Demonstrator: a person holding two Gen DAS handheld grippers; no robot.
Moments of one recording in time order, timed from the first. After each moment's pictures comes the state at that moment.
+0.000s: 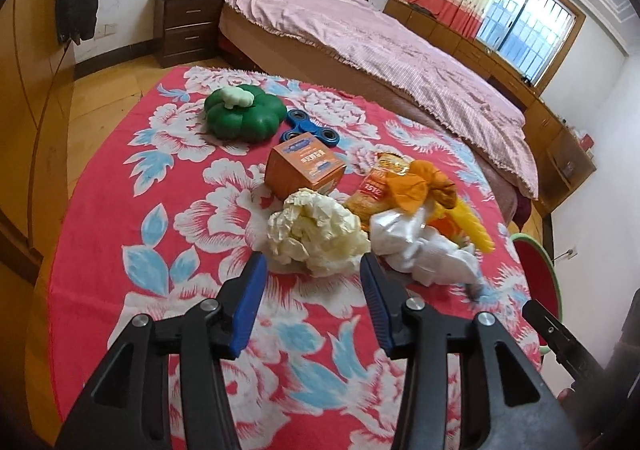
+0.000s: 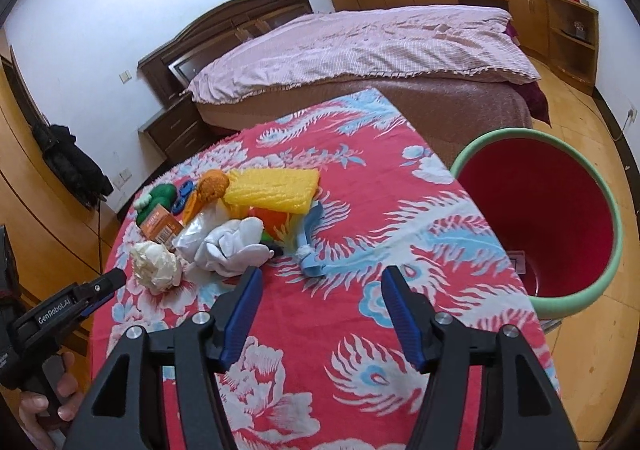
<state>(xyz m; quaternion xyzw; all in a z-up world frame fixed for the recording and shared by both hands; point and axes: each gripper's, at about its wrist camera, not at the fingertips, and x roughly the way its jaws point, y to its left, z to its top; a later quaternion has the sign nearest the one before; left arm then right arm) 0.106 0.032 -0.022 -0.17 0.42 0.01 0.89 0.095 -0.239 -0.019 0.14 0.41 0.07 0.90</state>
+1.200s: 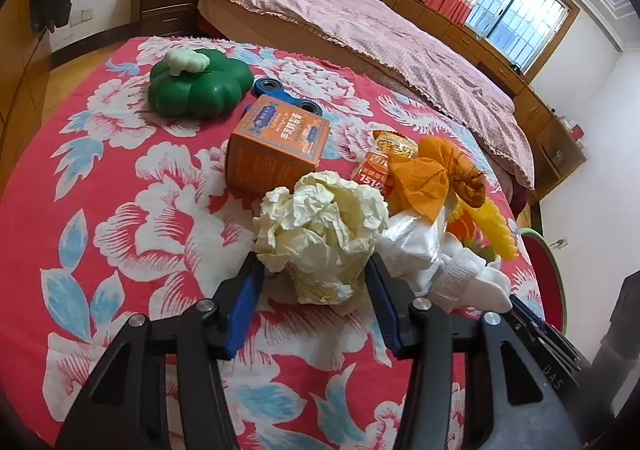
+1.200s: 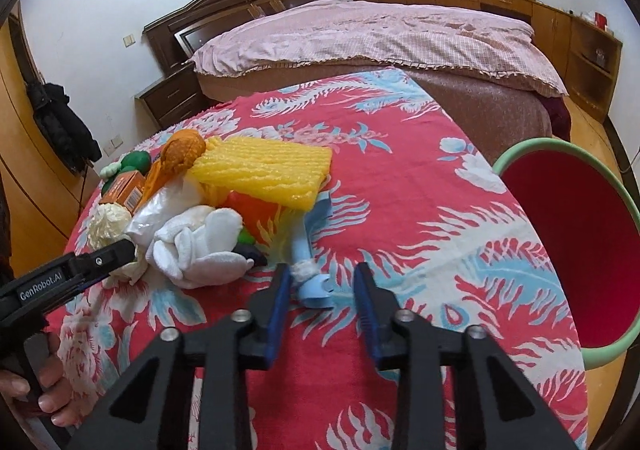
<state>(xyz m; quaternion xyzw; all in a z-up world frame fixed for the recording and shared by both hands) 0.152 0.017 -0.064 -0.18 0.44 -0.03 0.88 0.139 -0.217 -0.062 0.08 0.42 0.08 0.90</state>
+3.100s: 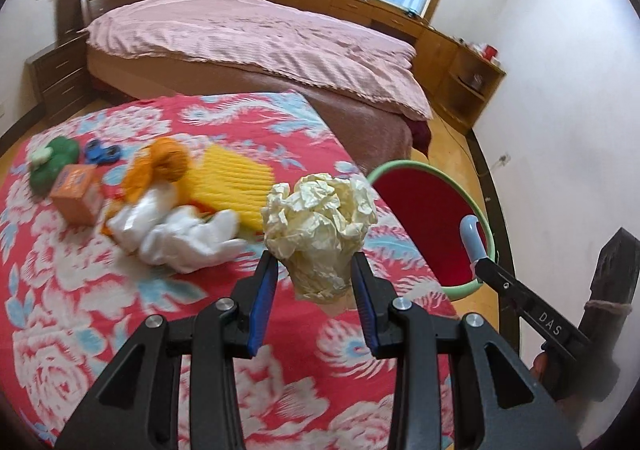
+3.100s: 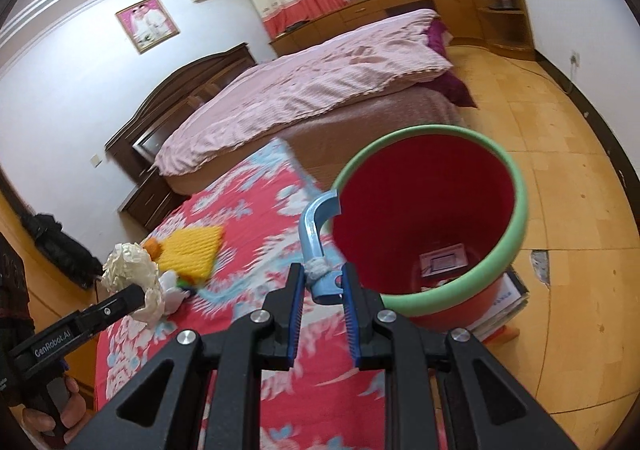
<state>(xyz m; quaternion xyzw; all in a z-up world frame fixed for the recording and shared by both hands) 0.108 -0.150 0.004 -0.06 0.42 -0.19 0.89 0.038 -0.379 -0.028 0.25 0.33 -0.01 0.91</state>
